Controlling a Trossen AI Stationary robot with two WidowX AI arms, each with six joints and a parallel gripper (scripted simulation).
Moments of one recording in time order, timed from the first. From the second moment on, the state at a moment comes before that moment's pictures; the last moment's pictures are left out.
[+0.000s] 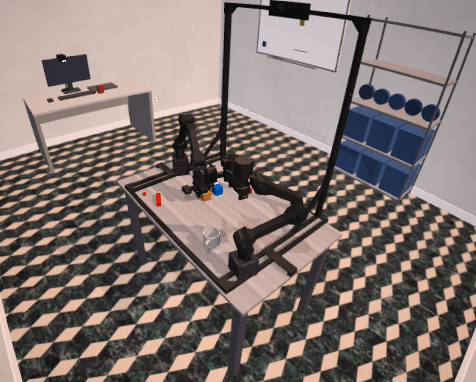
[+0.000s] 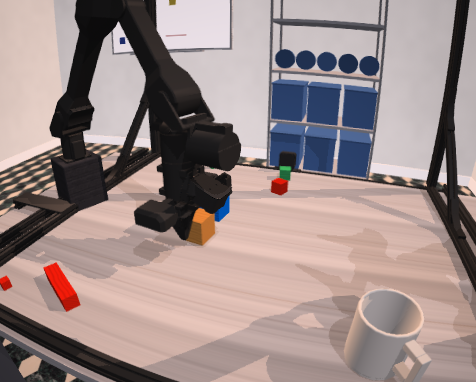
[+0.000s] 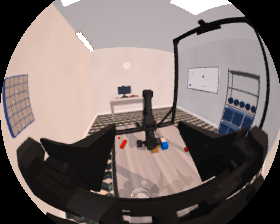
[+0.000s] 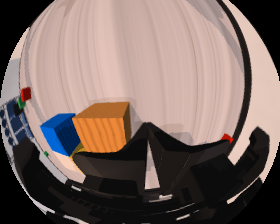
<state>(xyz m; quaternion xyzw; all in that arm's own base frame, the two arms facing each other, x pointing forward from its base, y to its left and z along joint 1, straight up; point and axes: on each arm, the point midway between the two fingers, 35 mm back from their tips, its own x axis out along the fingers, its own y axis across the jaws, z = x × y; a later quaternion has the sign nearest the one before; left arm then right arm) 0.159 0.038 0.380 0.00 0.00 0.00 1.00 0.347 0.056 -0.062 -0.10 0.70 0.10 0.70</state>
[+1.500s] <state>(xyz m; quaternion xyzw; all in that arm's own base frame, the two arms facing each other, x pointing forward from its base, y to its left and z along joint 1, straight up) 0.159 0.038 0.380 0.00 0.00 0.00 1.00 0.341 0.077 -0.062 -0.10 0.70 0.10 0.70</state>
